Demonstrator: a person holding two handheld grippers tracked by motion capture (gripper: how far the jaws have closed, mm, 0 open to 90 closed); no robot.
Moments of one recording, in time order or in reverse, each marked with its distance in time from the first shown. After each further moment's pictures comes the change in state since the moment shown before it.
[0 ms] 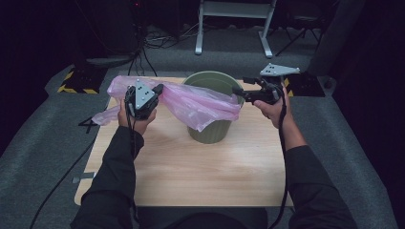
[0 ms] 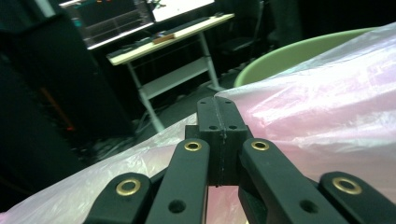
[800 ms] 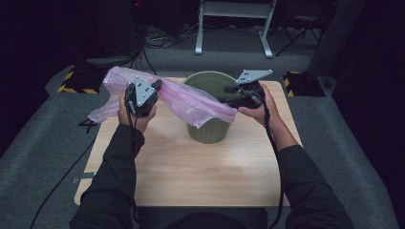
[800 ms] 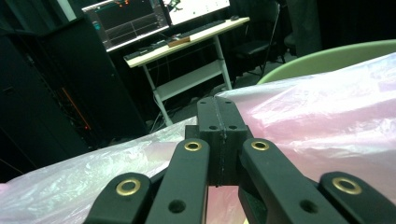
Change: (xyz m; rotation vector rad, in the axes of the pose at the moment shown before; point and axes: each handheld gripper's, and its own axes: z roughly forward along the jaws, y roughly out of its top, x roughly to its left) left arm 0.000 0.011 0.000 -0.014 0.061 -0.016; right arm 0.034 0.004 0.035 0.170 0.061 -0.166
